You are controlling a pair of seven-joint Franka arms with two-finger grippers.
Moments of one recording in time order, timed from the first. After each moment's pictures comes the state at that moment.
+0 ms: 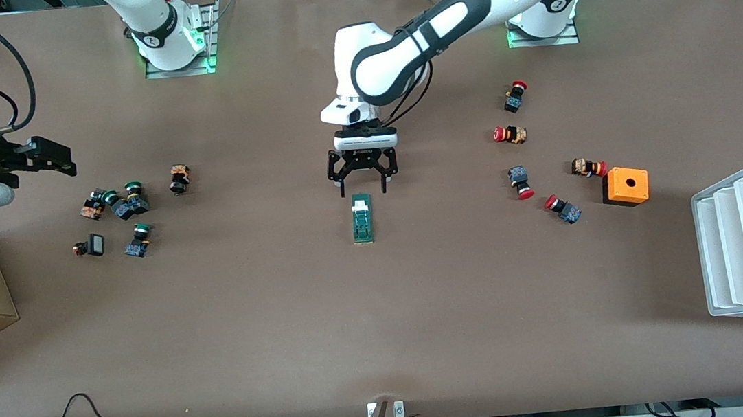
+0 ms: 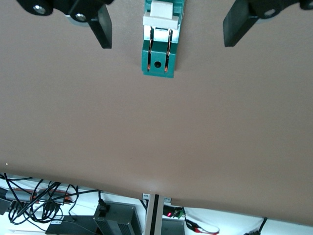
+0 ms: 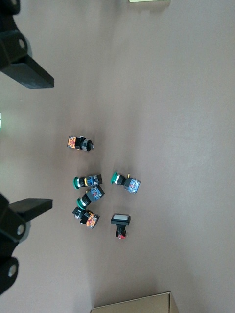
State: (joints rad) left arm -0.25 0.81 -0.80 -1.79 1.81 2.17 -2.20; right arm 0.05 0.10 -0.01 -1.55 0.00 1.55 -0.08
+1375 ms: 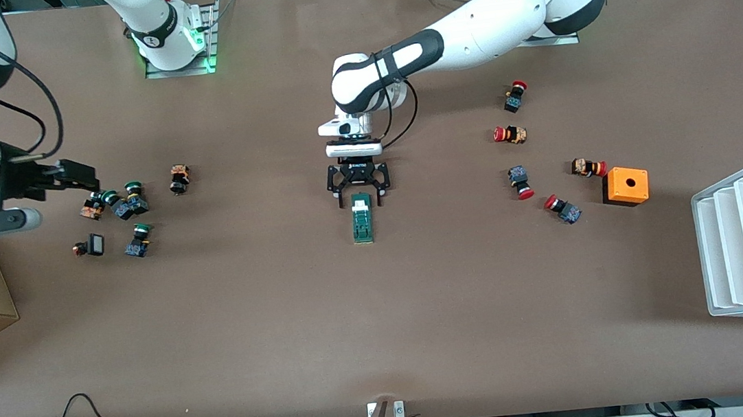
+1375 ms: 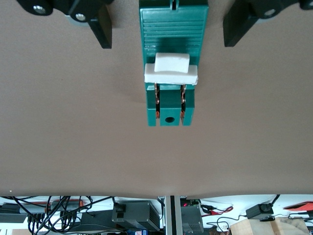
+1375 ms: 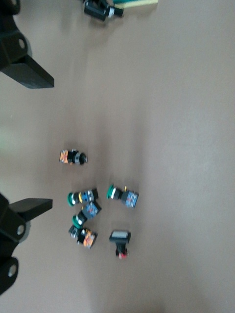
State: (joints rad) left arm -0.34 1.10 -0.80 -1.70 2.18 1.91 -2.27; right arm 0.08 0.17 0.00 -1.55 0.05 1.60 0.04
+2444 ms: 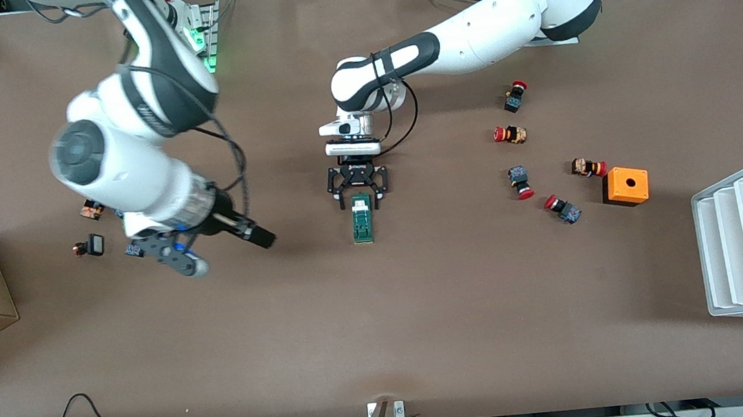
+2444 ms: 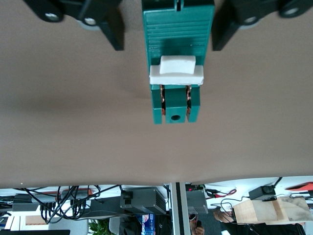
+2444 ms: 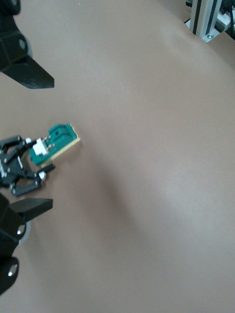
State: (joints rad) left arm -0.35 1.14 -0.80 -1.70 2.28 1.83 -2.27; right arm 0.42 0.48 0.01 -1.44 0.22 2.05 1.00
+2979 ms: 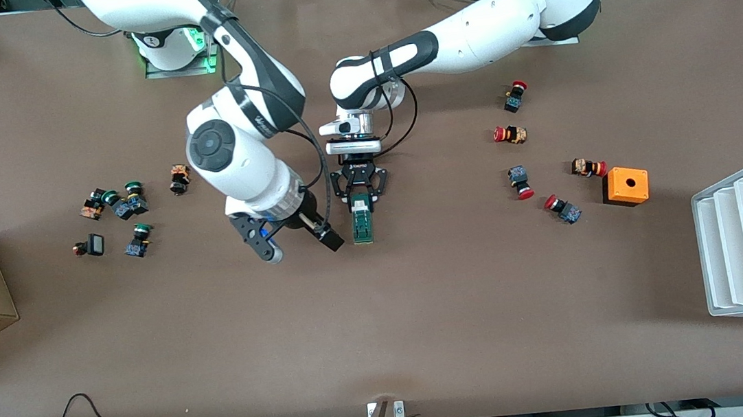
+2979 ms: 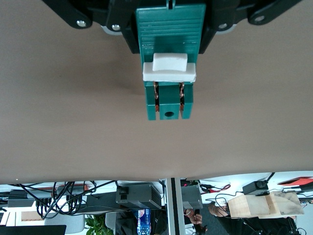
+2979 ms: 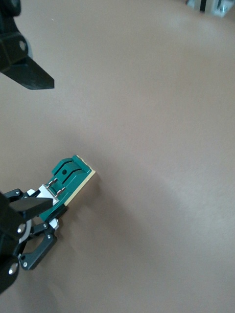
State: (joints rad) left arm -0.35 1.14 -0.80 -1.71 2.28 1.80 -2.28; right arm 0.57 0.58 0.01 -1.52 0.22 2.33 1.36
